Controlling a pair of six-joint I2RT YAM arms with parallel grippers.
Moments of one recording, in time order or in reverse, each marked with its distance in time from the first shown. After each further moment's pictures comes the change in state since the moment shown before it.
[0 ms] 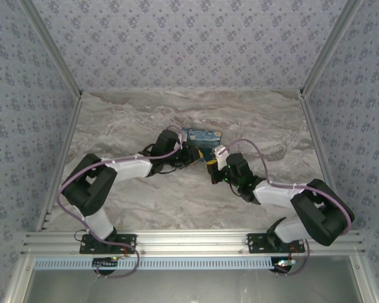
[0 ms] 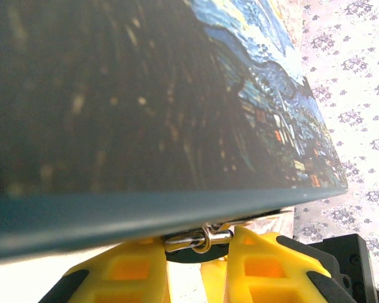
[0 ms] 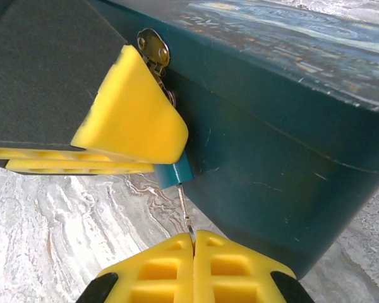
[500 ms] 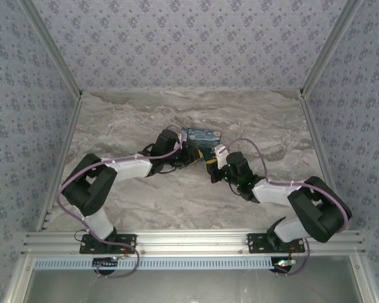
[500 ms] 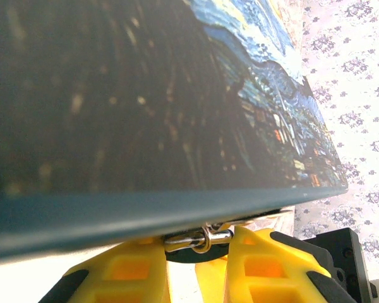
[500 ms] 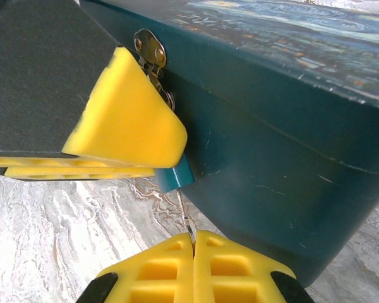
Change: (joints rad) left arm 0.001 0.000 0.000 0.000 -0.001 0.000; right arm -0.017 0.029 0.006 0.030 -0.037 0.027
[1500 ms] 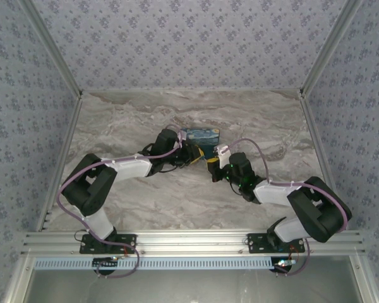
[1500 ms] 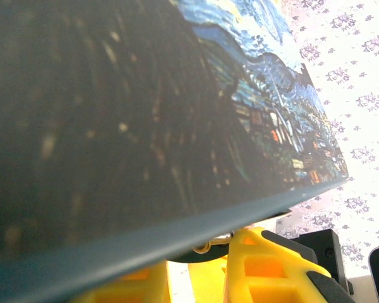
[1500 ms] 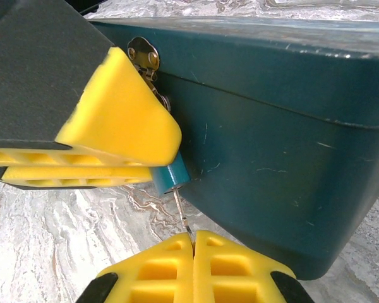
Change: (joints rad) left arm 0.002 0.000 0.000 0.035 0.017 -0.068; right arm -0.024 -0.002 -0.031 0.078 -0.018 0.003
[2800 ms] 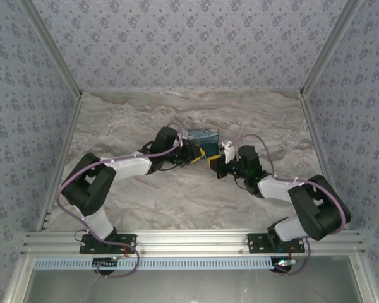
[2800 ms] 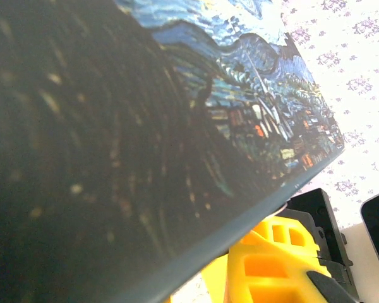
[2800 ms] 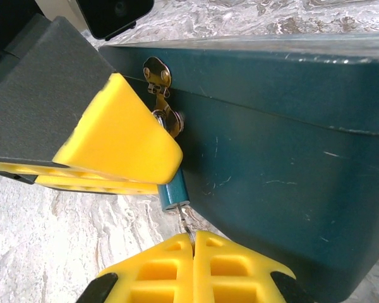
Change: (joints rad) left arm 0.013 0.000 0.026 -0.030 0.069 0.021; right arm -0.145 0.020 0.038 -0.008 -0.314 0.007
